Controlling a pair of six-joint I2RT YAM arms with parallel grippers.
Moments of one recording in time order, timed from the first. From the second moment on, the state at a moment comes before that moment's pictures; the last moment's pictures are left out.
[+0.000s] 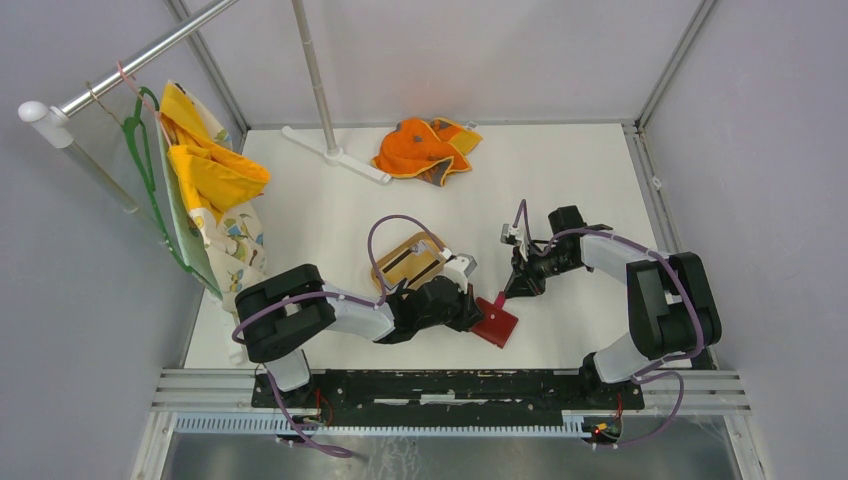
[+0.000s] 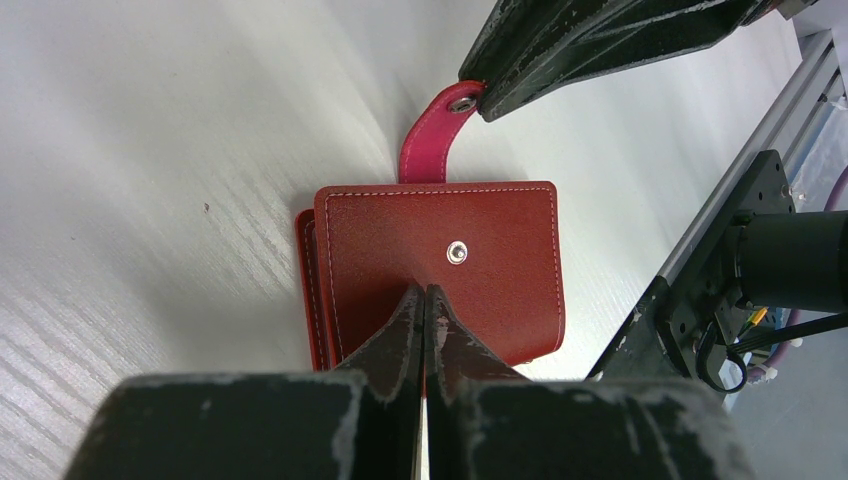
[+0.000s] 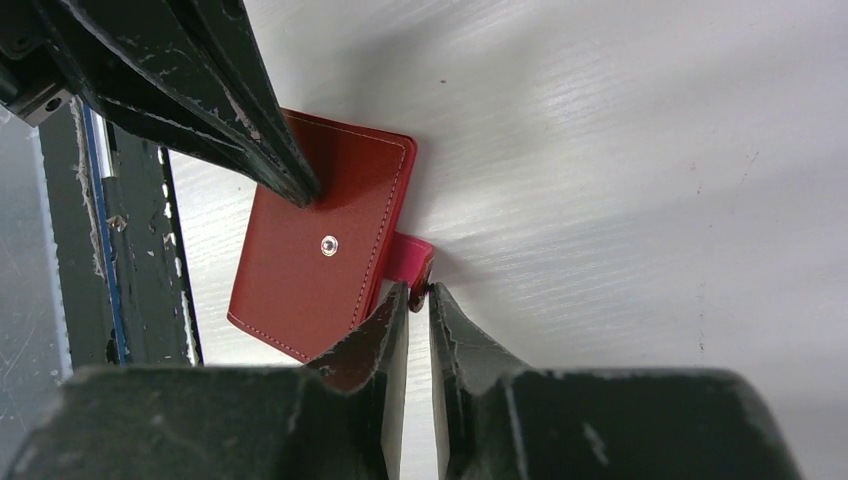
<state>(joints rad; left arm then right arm) -1.14 1.71 0.64 0.53 -0.07 -0.71 0.17 1.55 0.76 -0.60 -0.95 -0.86</state>
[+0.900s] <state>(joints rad) -1.14 1.71 0.64 0.53 -0.07 -0.71 0.28 1.37 0.69 -0.56 -0.87 -0.92</state>
